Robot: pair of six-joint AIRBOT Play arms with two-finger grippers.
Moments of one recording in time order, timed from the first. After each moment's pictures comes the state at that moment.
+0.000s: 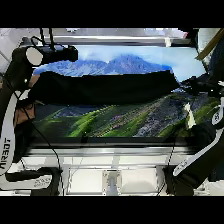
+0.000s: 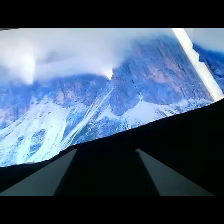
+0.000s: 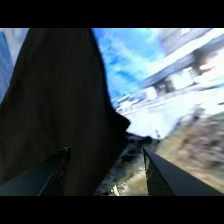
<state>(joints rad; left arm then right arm) -0.20 -1.41 1.60 1.31 -0.71 -1.33 -0.60 -2.15 1.87 -0.66 1.17 1.27</state>
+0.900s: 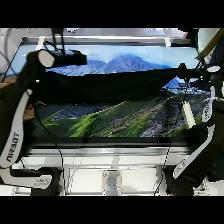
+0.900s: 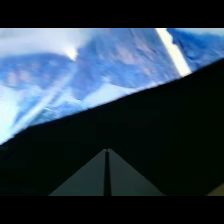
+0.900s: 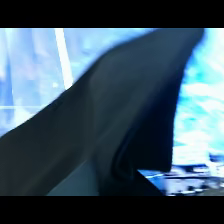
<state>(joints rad) -0.27 -1.51 1.60 1.20 -0.70 -1.33 -0.43 -2.11 2.06 -0.68 1.12 1.31</state>
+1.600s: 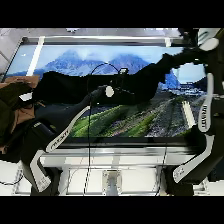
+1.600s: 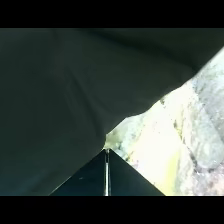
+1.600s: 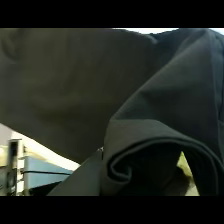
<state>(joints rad) -0.68 -1.88 1.60 0.94 -0.53 -1.34 -0.09 -1.84 2.05 -0.95 1.40 1.29</state>
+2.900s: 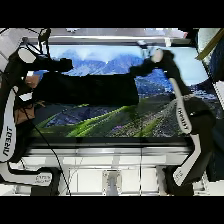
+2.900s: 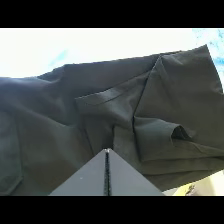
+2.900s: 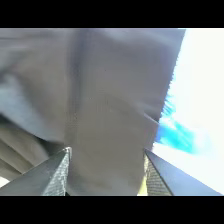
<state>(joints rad) -0.04 -1.50 1.60 1.07 -0.97 -1.29 0.12 -1.92 1.99 -1.22 1.21 1.43</state>
